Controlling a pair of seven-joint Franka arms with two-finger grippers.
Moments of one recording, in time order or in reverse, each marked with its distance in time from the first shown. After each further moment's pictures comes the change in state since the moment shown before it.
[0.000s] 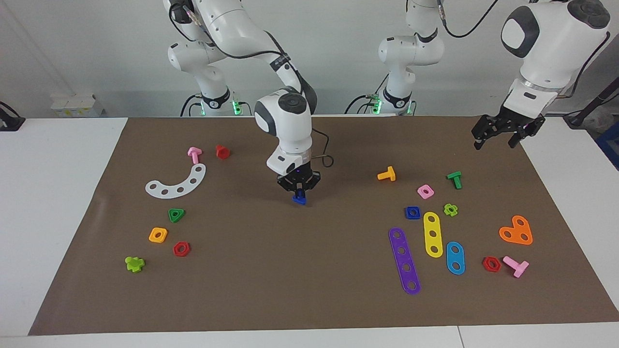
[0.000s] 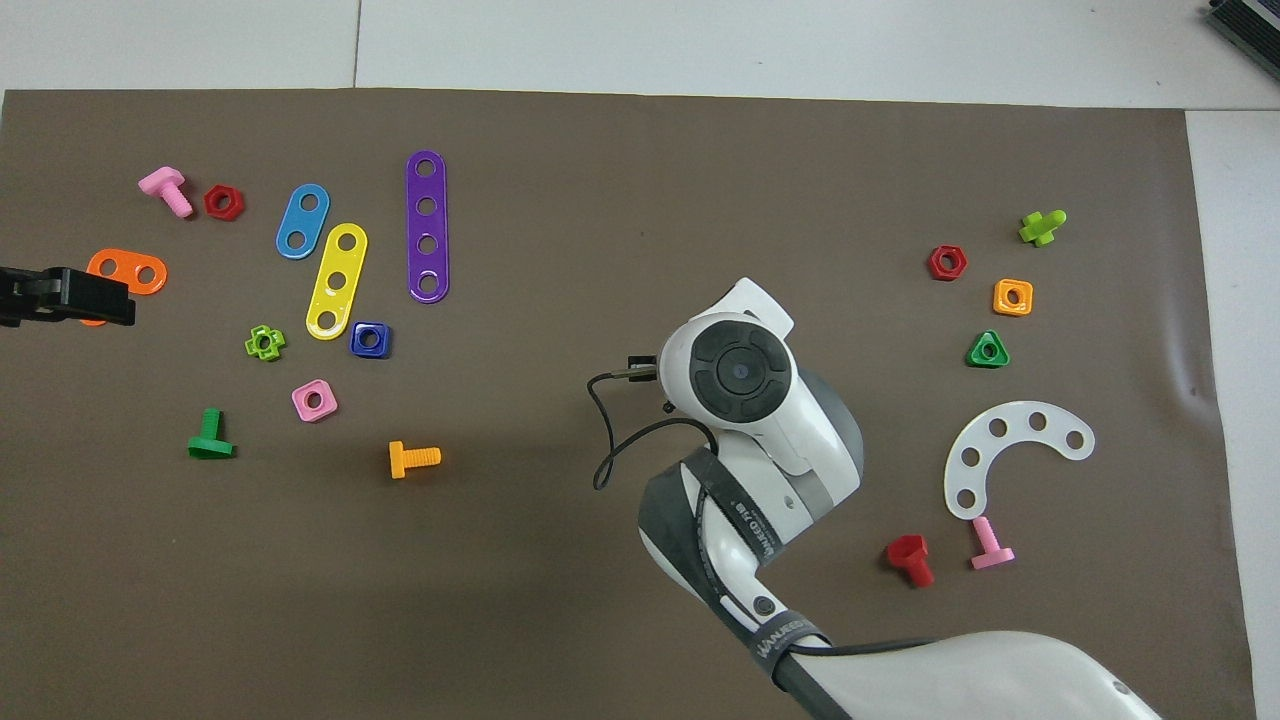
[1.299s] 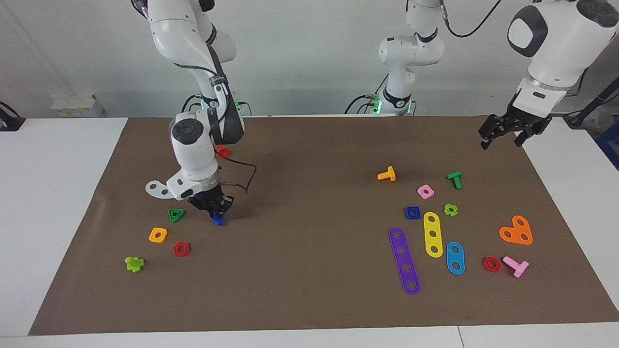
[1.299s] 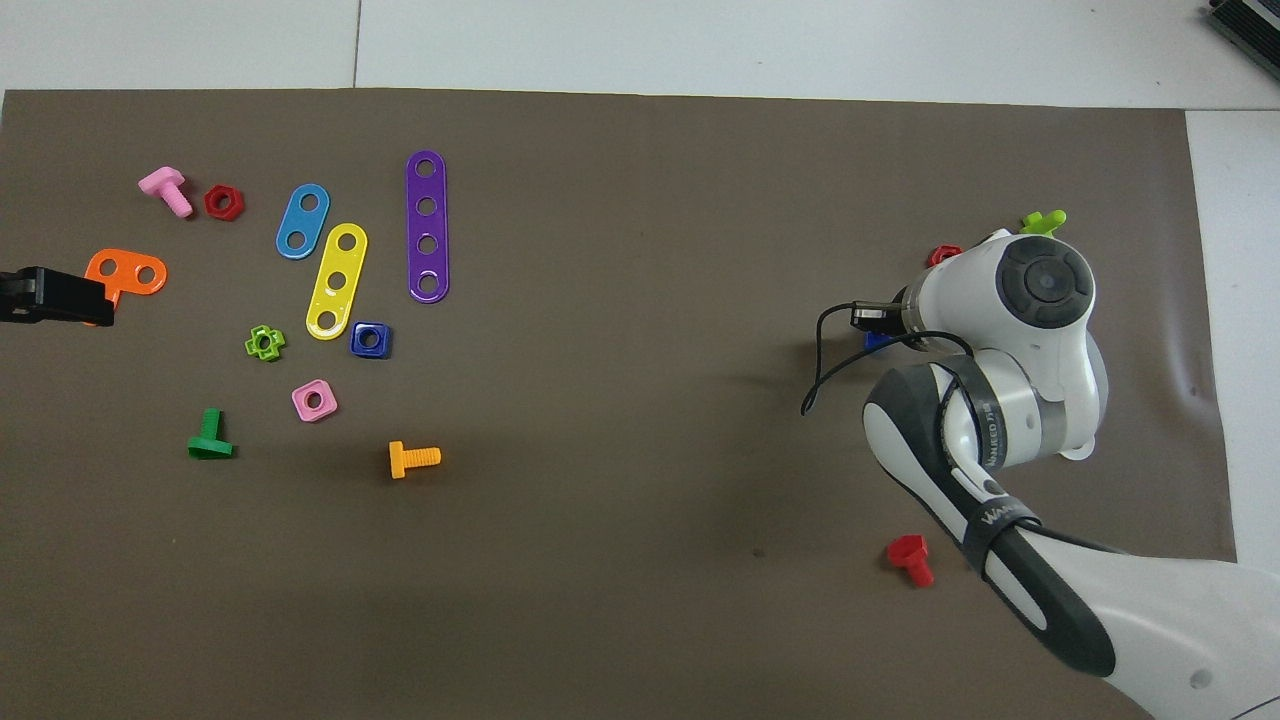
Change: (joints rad) left arm 0.007 0.000 0.022 0.000 0.001 0.000 -0.002; right arm -0.368 -0.038 -0.003 -0.131 -0.008 0.041 -0.227
